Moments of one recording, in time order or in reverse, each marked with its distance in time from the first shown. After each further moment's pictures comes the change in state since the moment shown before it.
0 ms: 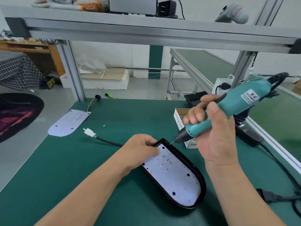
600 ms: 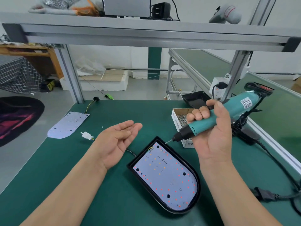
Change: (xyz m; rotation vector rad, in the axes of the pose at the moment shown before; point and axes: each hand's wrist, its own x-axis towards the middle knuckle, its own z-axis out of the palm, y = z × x) left_hand -0.002 -0.002 -0.043 -1.070 0.130 -0.016; right_hand 0.001 0.006 -0.016 0.292 0.262 0.078
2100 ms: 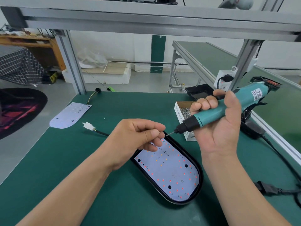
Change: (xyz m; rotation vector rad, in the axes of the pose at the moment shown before) left_hand -0.039 -0.015 0.028 0.627 -0.307 0.180; right_hand -0.010 -0.005 0.018 0.124 -0.003 0.011
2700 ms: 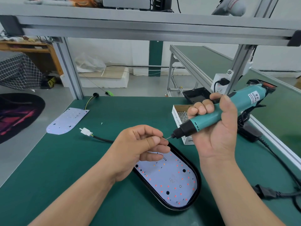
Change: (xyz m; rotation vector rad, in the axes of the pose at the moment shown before) left_hand -0.005 0.001 0.017 -0.184 0.012 -0.109; right_hand 0.000 -0.001 0.000 -0.018 -0.042 -0.006
